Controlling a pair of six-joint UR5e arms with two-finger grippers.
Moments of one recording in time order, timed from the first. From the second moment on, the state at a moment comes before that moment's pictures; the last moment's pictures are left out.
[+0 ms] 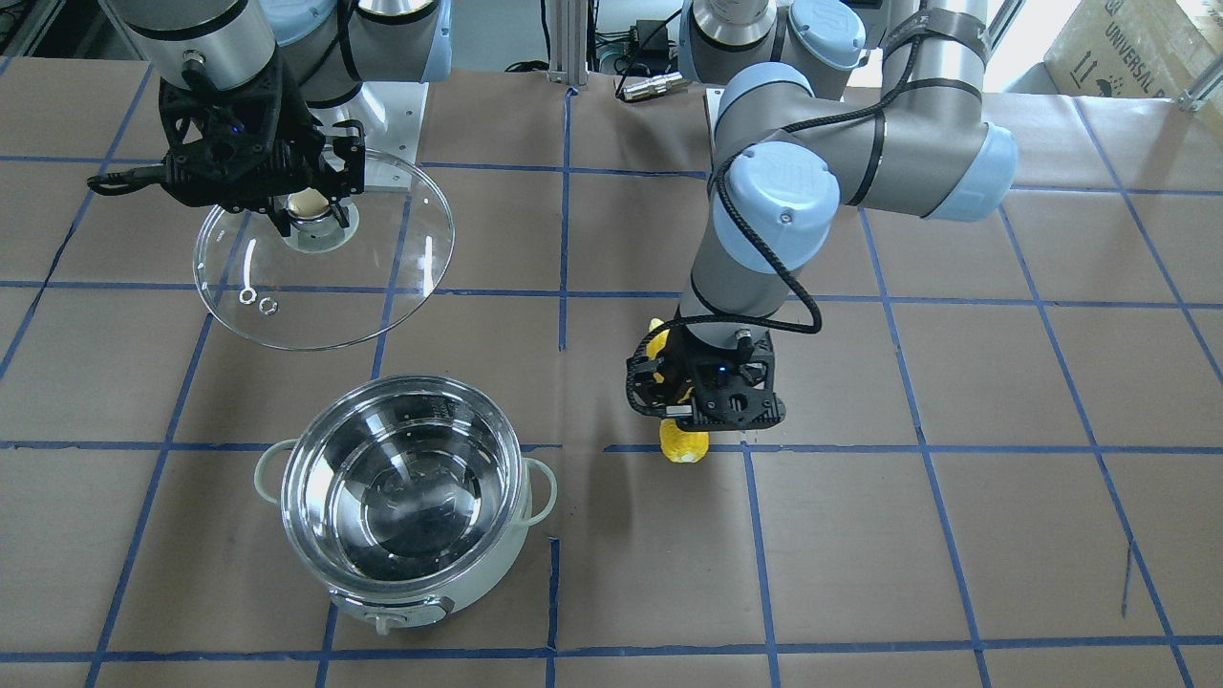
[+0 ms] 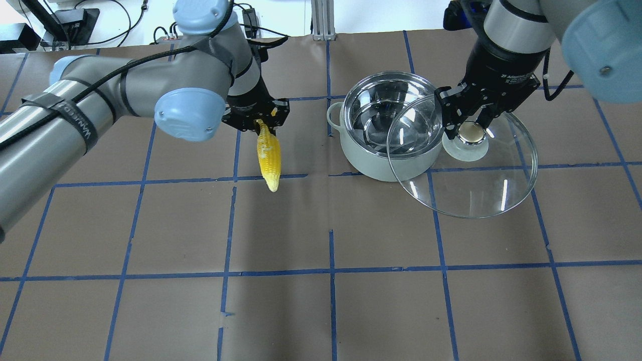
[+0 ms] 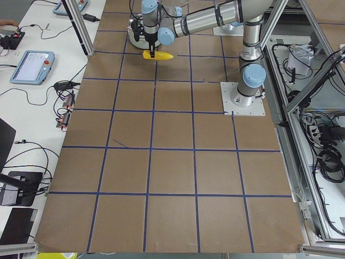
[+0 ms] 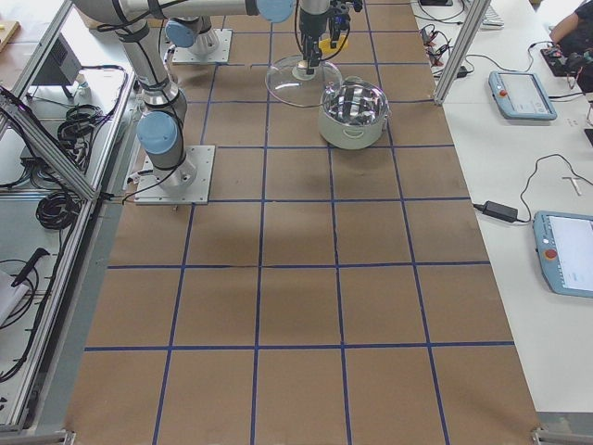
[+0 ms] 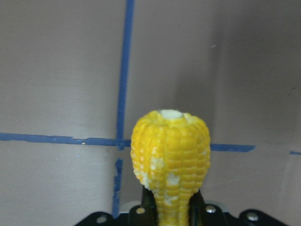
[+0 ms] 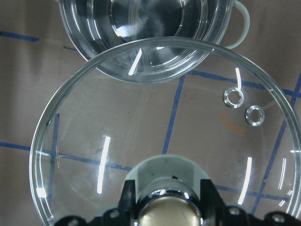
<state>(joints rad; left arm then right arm) -1.78 -1.90 -1.57 -1.18 1.51 -0.29 1.61 -1.59 1.57 -1.50 -1.55 -0.18</state>
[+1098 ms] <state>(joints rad) -1.98 -2.20 -1.09 -1.25 1.50 -0.44 1.61 -1.59 1.57 -1.50 -1.55 -0.18</state>
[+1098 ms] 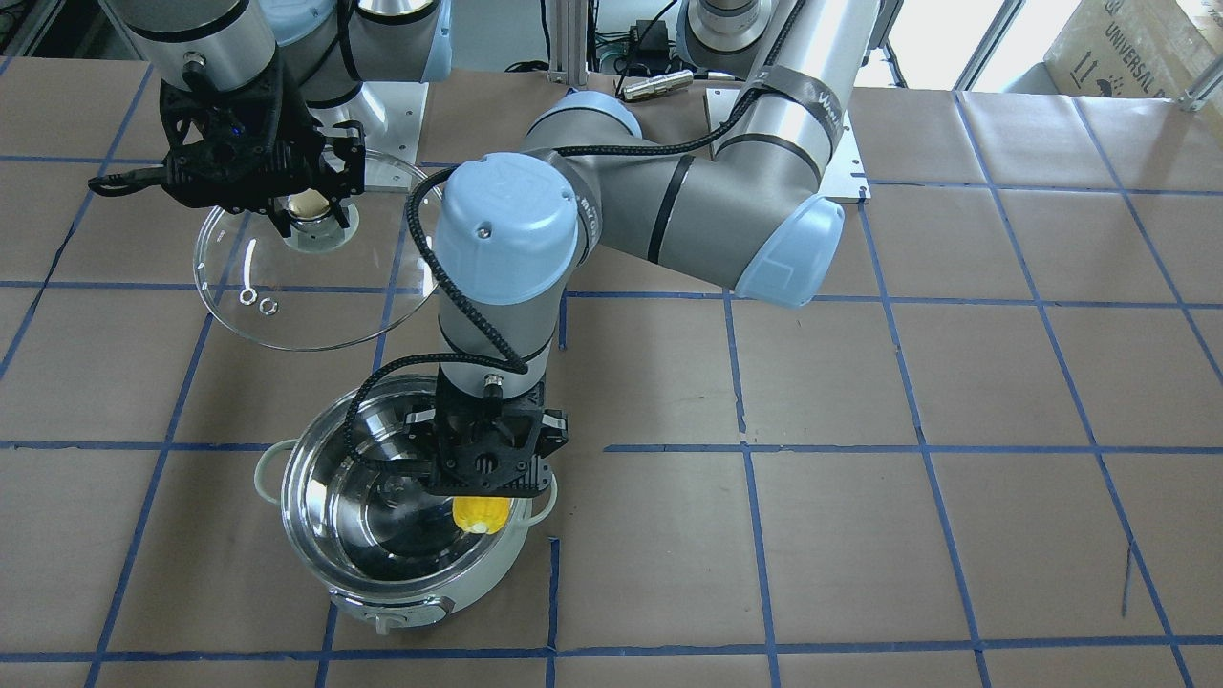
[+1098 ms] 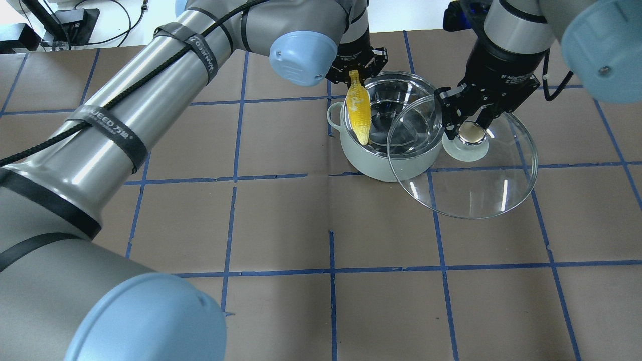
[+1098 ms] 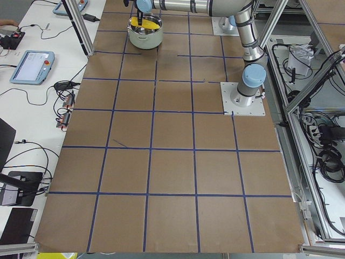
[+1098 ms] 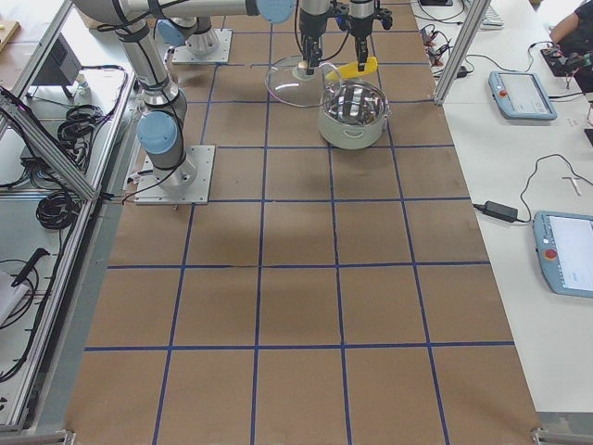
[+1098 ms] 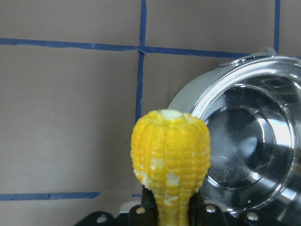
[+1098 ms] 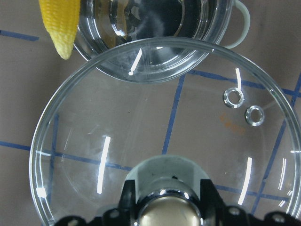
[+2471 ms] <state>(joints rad) -1.89 -2.14 -1.11 -1.31 1.57 -0.30 1.60 -1.59 1.56 -1.50 -1.55 -0.18</state>
